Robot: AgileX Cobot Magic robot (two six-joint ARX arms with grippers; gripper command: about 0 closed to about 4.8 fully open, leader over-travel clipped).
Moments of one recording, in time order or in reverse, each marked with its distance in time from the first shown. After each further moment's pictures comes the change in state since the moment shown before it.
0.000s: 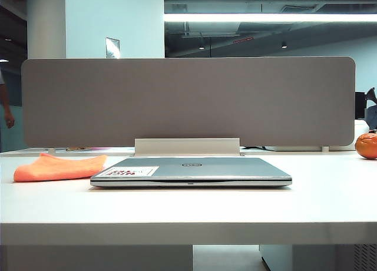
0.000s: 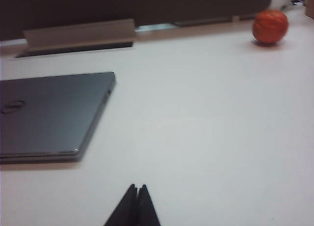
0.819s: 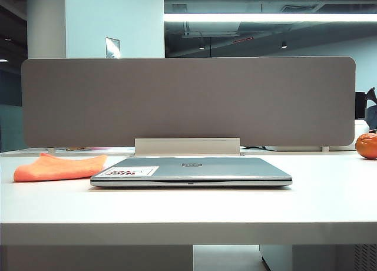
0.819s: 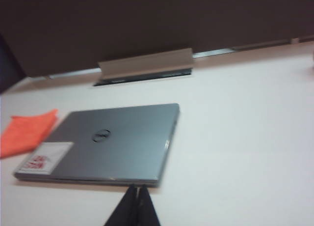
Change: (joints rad) left arm 0.000 0.000 0.000 0.000 -0.013 0.035; right arm 0.002 0.001 0.305 -0.243 -0.188 0.118
